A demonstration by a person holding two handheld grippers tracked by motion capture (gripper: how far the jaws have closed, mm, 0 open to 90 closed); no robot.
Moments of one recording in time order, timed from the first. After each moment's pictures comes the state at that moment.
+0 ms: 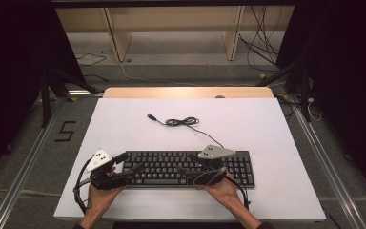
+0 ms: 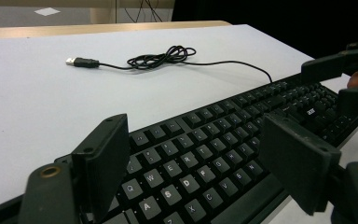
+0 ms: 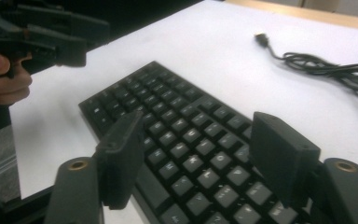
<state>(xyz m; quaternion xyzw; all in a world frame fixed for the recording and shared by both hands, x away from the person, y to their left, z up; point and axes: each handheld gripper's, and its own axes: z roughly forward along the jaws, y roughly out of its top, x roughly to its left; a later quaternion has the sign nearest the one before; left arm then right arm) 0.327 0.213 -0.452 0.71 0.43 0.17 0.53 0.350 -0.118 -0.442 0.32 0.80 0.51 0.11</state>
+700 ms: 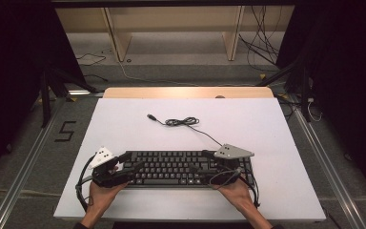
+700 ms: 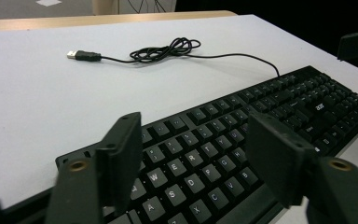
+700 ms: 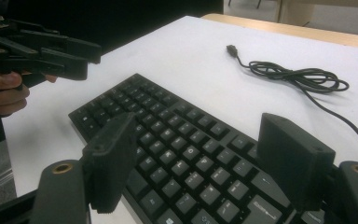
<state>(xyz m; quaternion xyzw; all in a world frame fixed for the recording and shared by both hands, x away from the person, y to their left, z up) 0.335 0.208 -0.451 0.72 0.43 0.17 0.51 0.342 -0.151 -0.431 0.34 0.77 0.52 0.13</state>
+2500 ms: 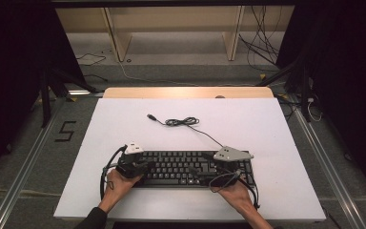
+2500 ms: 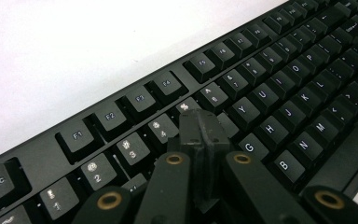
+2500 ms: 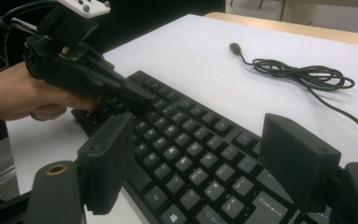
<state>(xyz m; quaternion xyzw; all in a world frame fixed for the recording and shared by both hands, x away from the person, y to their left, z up) 0.382 0.163 -0.479 0.81 0.42 0.12 0.39 0.339 -0.149 -0.435 0.34 0.78 0.52 0.13</state>
